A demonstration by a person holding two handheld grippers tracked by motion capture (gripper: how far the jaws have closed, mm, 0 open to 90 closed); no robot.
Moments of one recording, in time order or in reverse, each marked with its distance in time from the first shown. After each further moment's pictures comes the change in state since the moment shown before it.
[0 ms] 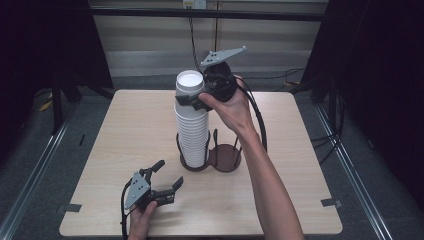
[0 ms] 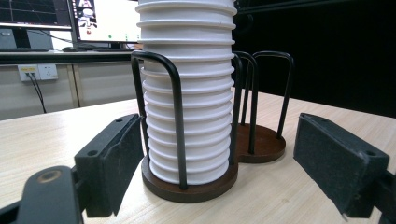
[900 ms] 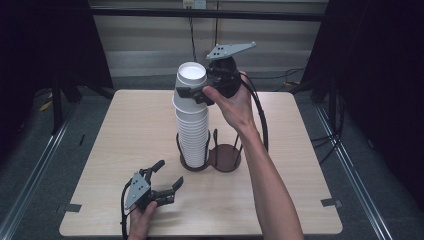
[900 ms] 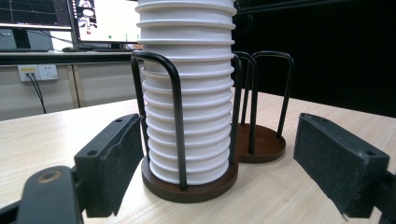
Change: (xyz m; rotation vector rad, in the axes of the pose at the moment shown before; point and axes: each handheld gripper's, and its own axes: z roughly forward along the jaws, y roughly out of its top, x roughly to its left) left arm 0.000 0.000 0.000 0.002 -0.004 0.002; right arm 0.000 0.009 -0.014 -0.105 0.002 0.004
